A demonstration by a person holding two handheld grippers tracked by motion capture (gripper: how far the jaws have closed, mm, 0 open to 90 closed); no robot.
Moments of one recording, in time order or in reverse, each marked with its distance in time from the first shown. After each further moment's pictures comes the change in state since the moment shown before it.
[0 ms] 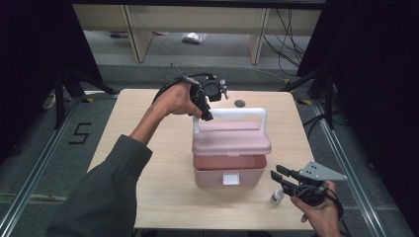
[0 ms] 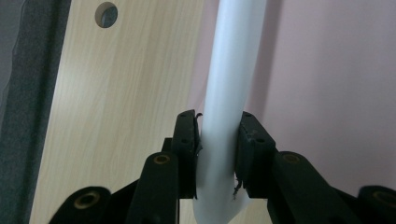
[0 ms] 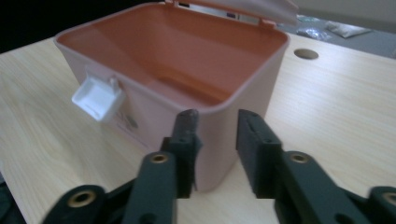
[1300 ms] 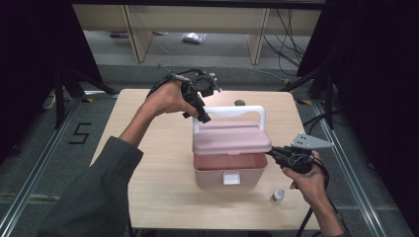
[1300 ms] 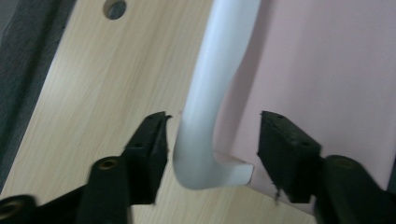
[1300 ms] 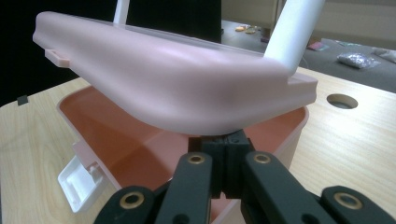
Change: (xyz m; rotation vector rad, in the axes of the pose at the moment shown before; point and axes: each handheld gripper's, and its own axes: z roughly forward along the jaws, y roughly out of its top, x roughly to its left) left arm 0.007 -0.024 -0.016 -0.074 0.004 -0.202; right arm -0.037 0.042 0.048 -0.098 0.171 -0.010
